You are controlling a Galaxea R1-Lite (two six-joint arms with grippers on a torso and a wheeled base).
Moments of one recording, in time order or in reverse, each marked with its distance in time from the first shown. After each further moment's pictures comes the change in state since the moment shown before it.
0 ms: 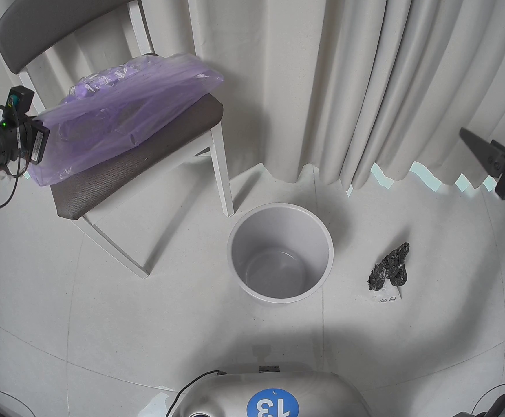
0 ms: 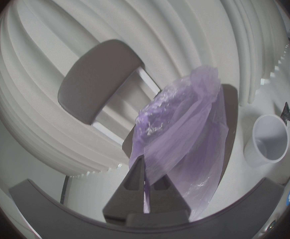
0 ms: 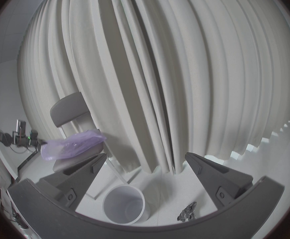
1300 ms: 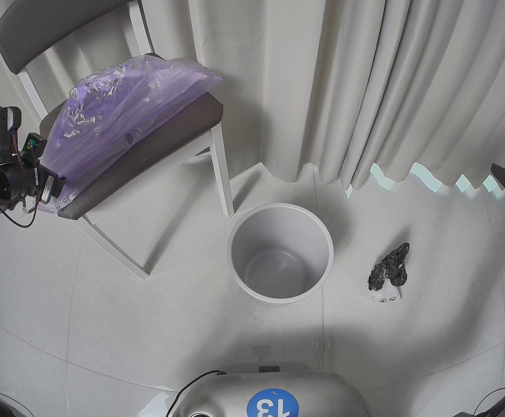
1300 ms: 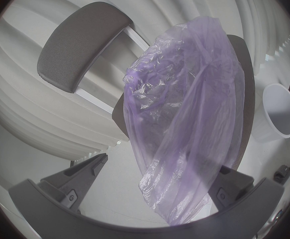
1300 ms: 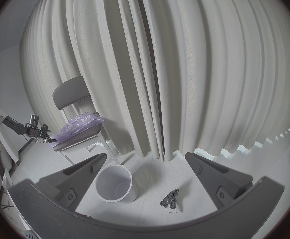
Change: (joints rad) left arm 0.121 0.166 0.087 0.002 0.048 0.009; right arm -0.377 -0.187 -0.026 0.331 0.390 -0.059
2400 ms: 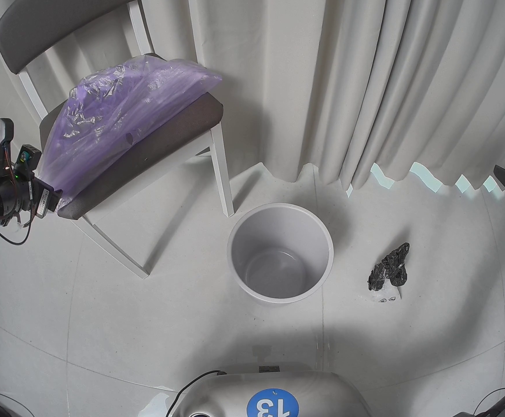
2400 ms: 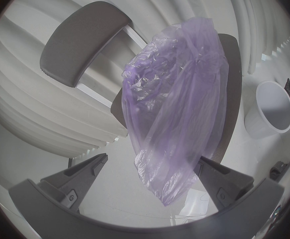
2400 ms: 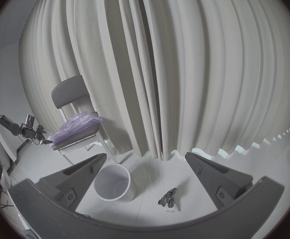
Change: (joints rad) left arm -0.003 -0.063 0.092 0.001 -0.001 -0.004; right arm 0.001 -0.016 -0.006 0.029 -0.020 -0.010
